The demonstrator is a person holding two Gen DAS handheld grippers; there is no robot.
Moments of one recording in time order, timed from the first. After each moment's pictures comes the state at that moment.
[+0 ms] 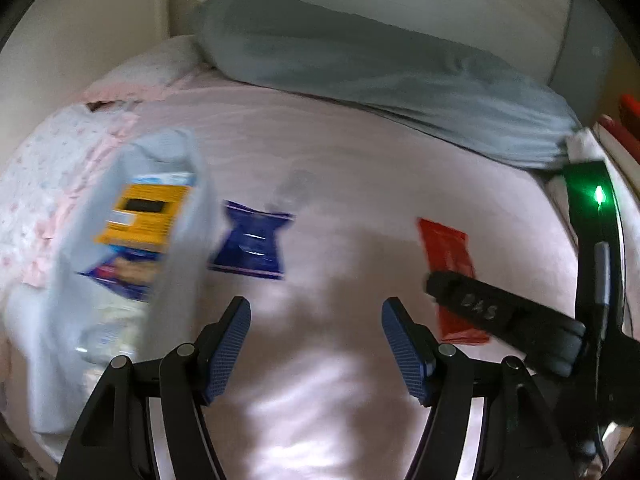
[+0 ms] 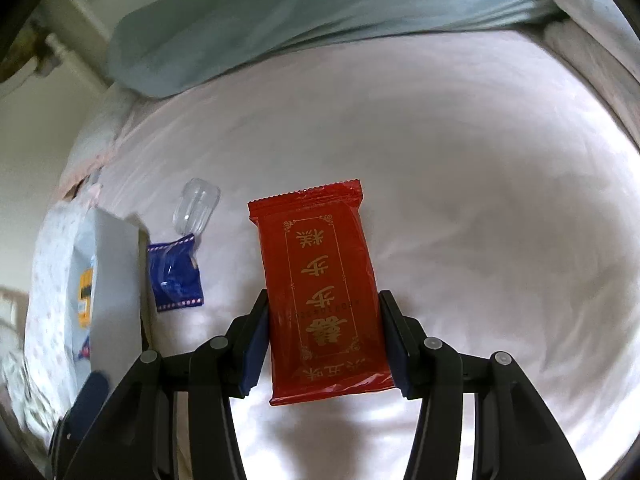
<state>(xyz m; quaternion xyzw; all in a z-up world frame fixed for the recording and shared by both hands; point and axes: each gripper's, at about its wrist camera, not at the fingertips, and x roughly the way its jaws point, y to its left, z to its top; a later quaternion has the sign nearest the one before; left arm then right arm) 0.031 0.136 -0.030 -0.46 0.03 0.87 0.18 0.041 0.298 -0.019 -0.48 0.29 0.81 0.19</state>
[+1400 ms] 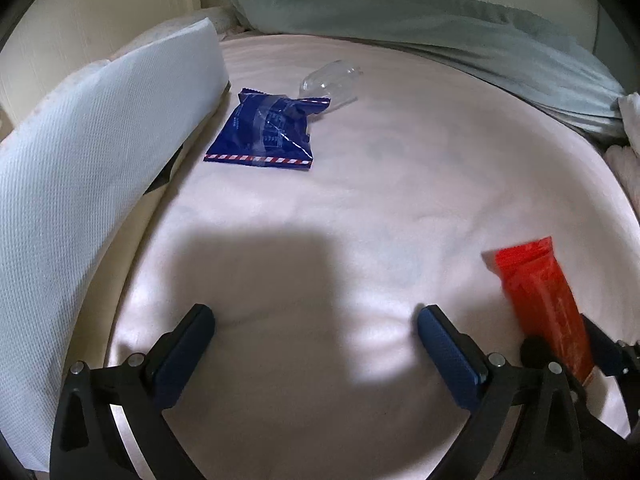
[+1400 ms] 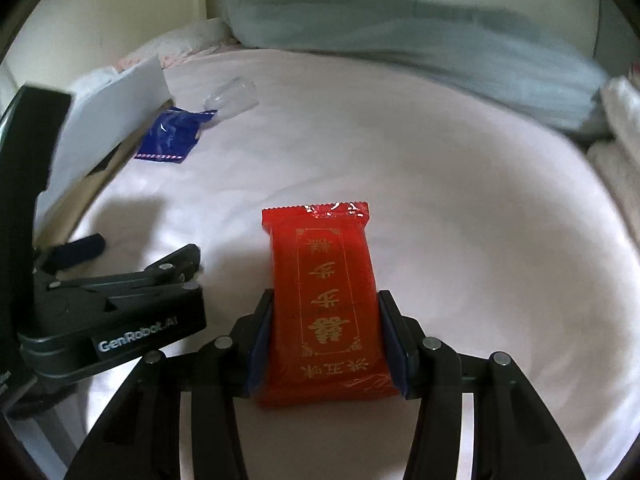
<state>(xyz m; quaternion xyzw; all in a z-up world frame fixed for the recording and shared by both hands) 0.038 0.133 -0.149 -0.47 0.06 0.88 0.08 0.124 0.263 -0.081 -0.45 0.06 0.89 0.11</state>
